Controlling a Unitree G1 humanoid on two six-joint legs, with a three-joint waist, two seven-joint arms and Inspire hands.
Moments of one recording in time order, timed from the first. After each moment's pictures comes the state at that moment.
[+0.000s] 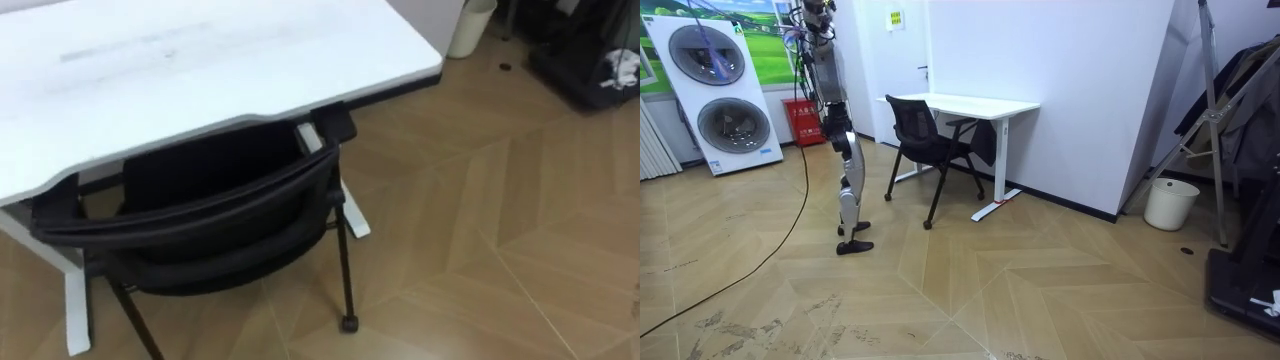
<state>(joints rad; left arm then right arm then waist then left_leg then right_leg) -0.19 1.71 0.85 1.45 -0.34 -0.13 0.71 -0.39 -1.82 -0.66 1.25 0.24 -0.18 -0.71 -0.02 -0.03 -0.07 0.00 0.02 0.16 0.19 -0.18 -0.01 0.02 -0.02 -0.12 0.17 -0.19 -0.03</state>
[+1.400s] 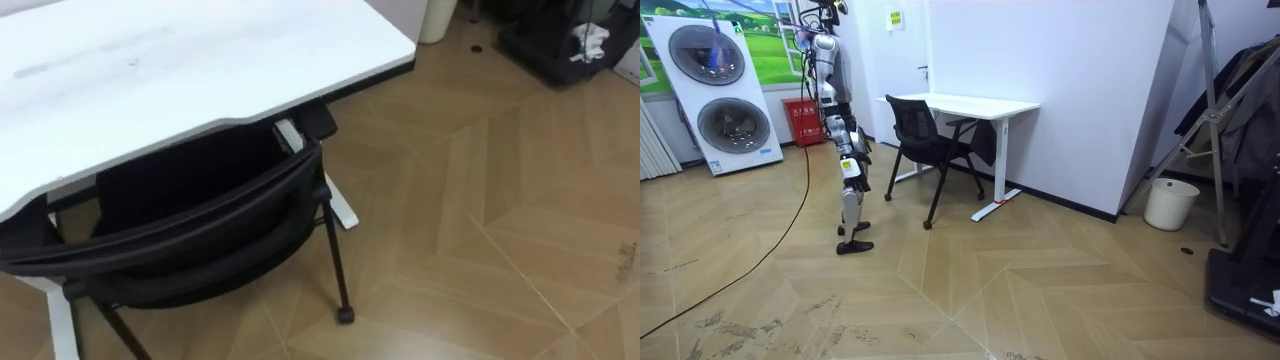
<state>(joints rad) 0.17 0.22 -0.02 1.15 -0.33 -0.02 -0.02 0.19 -0.21 -0.03 1.20 0.48 -0.02 0.07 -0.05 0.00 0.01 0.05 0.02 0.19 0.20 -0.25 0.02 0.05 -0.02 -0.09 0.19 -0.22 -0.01</state>
